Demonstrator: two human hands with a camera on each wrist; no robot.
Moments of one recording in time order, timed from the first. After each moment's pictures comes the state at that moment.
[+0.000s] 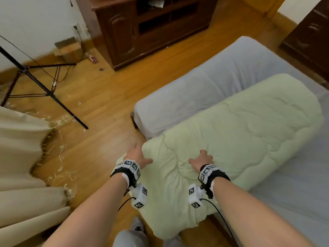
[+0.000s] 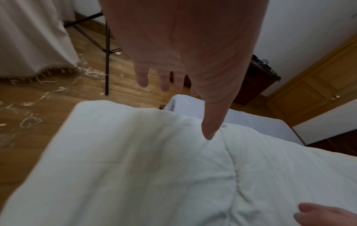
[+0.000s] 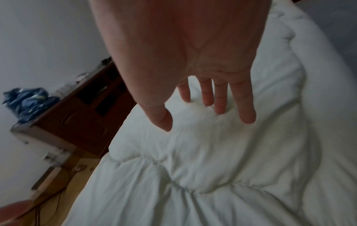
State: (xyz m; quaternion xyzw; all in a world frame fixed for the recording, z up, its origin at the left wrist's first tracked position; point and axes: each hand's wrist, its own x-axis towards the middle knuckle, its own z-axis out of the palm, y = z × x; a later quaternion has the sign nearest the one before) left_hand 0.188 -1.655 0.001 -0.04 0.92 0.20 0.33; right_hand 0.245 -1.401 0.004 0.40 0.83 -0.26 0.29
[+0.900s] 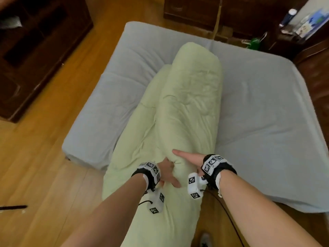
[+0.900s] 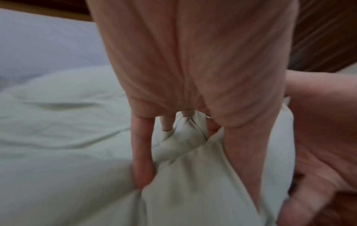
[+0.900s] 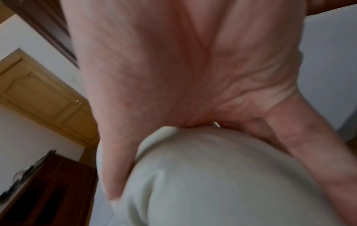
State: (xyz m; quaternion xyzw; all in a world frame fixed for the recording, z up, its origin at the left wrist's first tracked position) left_hand 0.249 -1.411 0.052 0.38 0.71 0.05 0.59; right_hand 0.351 -1.293 0.075 0.60 0.53 -0.53 0.29
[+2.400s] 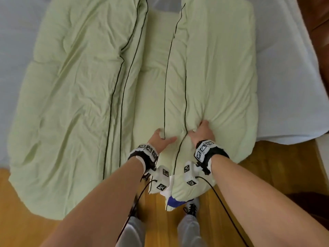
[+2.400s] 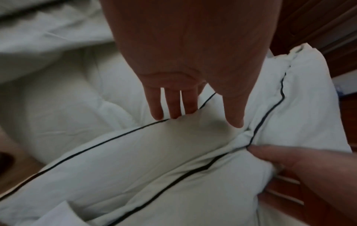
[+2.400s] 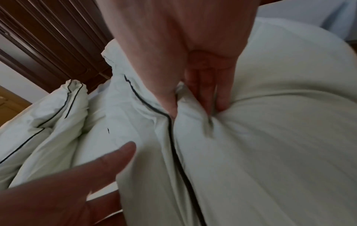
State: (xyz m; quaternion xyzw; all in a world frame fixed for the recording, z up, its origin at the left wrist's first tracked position) left_hand 0.503 -1.243 -0.206 0.21 0.74 0.25 0.59; right_hand 0.650 -1.156 -0.159 0.73 0.58 -0.36 0.04
